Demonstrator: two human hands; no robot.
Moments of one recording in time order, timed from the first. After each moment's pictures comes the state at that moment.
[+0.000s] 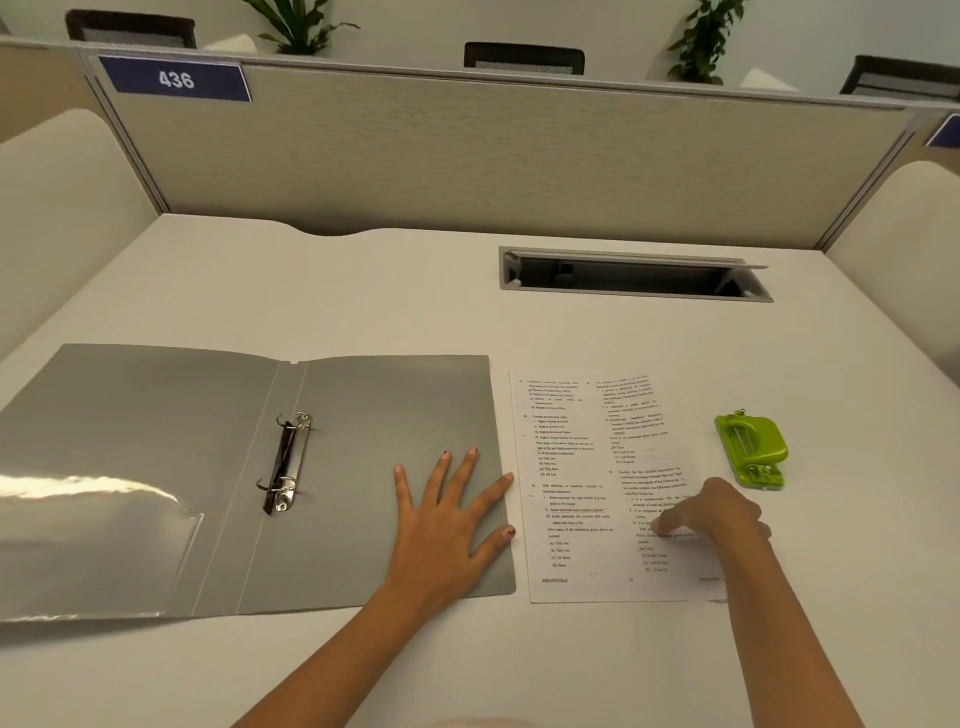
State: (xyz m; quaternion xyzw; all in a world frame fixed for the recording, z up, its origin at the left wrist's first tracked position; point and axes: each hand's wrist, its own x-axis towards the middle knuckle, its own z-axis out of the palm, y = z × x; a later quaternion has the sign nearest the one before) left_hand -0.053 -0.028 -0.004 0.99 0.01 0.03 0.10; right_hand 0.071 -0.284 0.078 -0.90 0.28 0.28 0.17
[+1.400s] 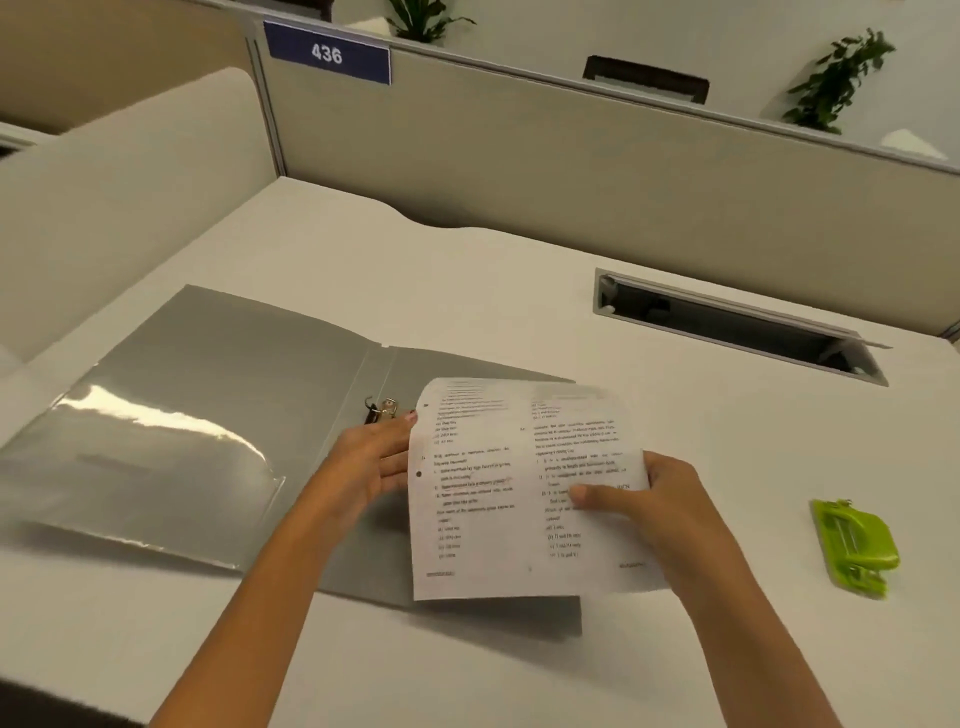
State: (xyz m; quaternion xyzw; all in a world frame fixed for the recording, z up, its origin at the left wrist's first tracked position) left_hand -0.076 0.101 0.089 0.55 0.30 0.03 0.78; right_hand 0.014 -0.149 0.154 -0.80 -0.01 0.27 0.53
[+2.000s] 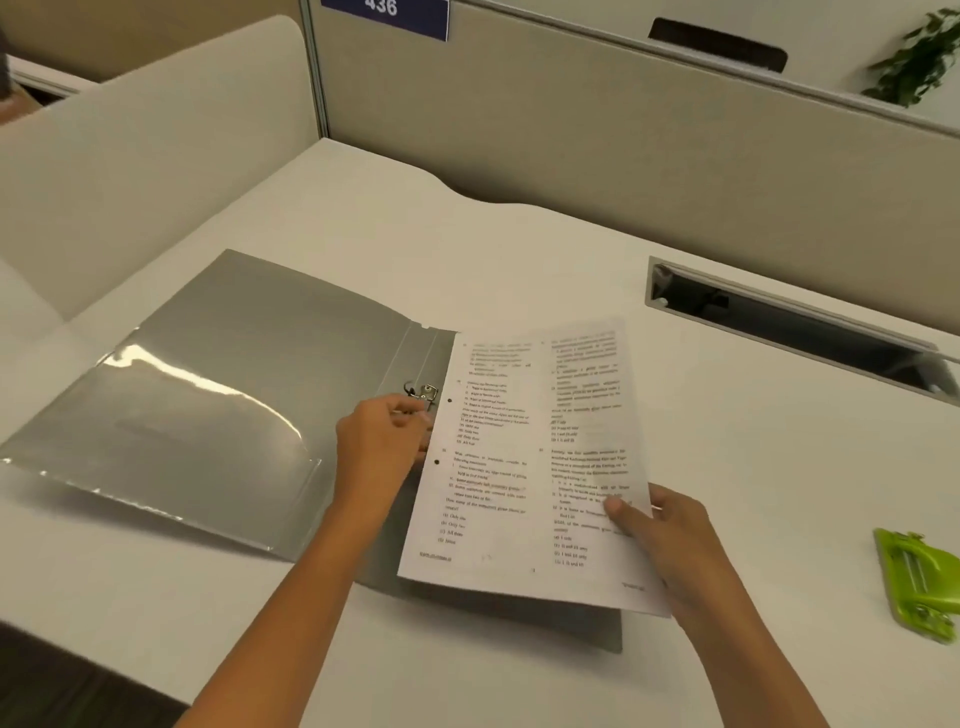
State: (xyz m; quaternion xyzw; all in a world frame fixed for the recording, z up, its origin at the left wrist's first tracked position) left_hand -0.071 0.122 0.070 0.70 0.43 0.17 0.54; right_hand 0.016 -0.125 0.099 -0.81 0.01 0.28 0.51
